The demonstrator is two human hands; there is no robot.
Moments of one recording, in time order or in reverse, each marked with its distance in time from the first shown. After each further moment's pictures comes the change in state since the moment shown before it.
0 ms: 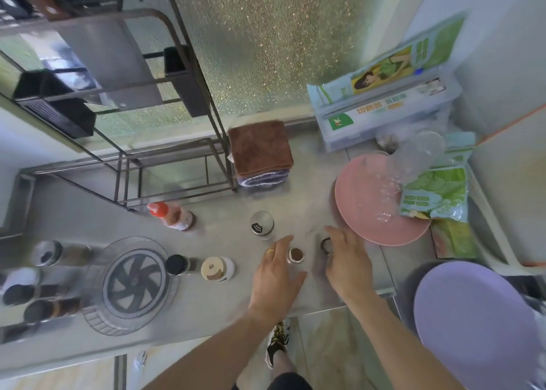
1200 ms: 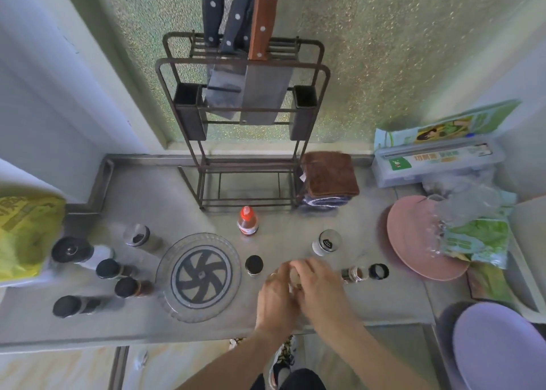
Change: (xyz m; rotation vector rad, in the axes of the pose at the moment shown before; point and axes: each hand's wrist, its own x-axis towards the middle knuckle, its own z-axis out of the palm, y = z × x) left_hand -0.056 -0.078 -0.123 -0.181 0.173 -0.068; right_hand -0.070 -0.216 0.006 -0.091 -0.132 -0.377
